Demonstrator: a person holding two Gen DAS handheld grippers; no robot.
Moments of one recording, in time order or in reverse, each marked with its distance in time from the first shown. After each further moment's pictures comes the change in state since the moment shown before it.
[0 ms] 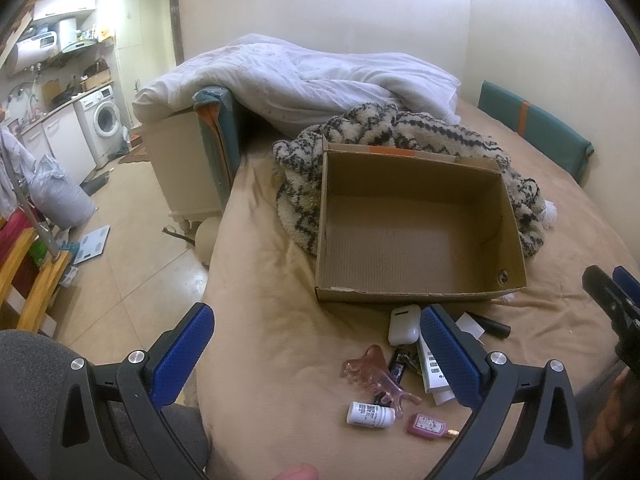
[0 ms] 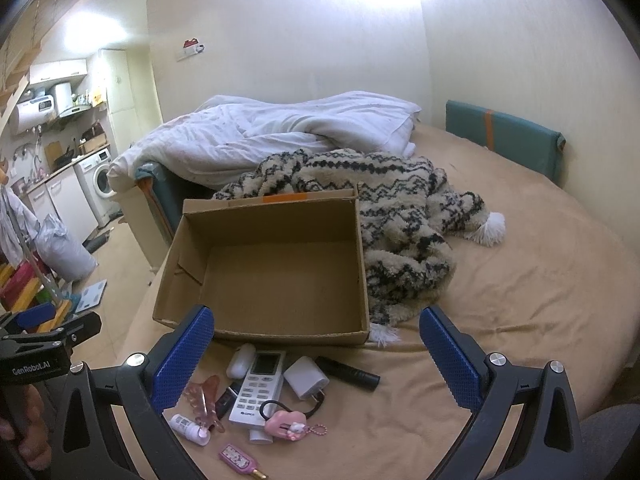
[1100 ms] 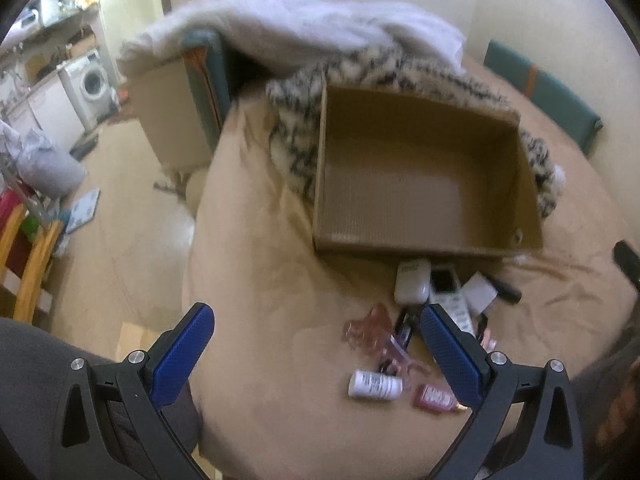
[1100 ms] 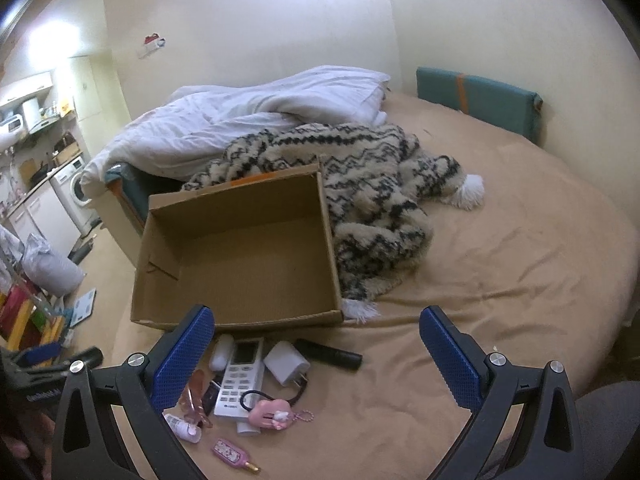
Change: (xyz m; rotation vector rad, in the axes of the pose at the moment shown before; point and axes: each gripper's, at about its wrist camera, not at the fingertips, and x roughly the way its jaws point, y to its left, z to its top) left arm 0.048 0.003 -0.012 -0.002 0.226 -0.016; right arm 0.015 -0.029 -0.003 0.121 0.099 -0.057
